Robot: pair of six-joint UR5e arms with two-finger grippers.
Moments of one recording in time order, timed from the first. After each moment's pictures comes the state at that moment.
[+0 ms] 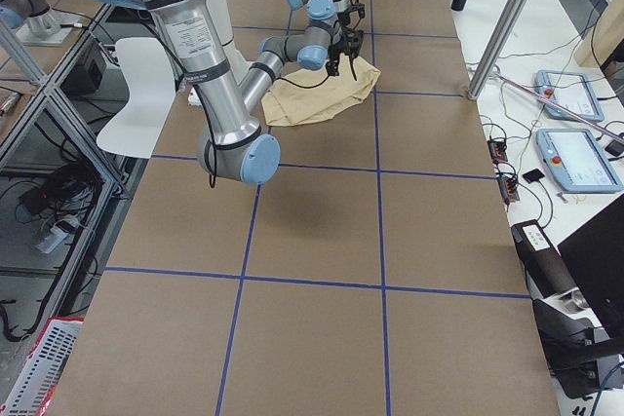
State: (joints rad) left arm -0.57 -2.01 -1.65 -2.07 -1.79 -1.31; right arm 0.58 -1.05 1.87 -1.23 1.86 1.62
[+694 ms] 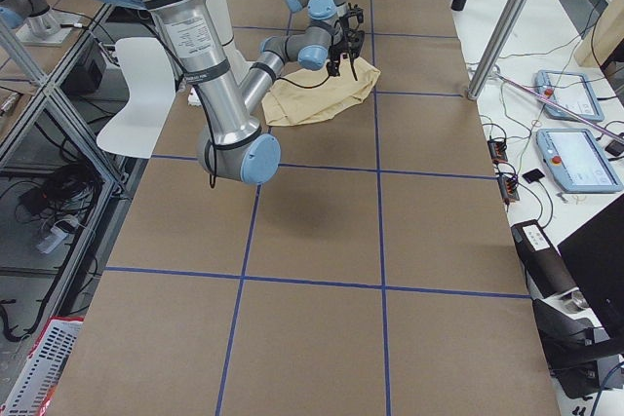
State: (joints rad) left arm -0.56 -2.00 -1.62 -2.07 -1.79 -1.31; right arm 0.58 -1.05 1.87 -1.23 1.86 1.62
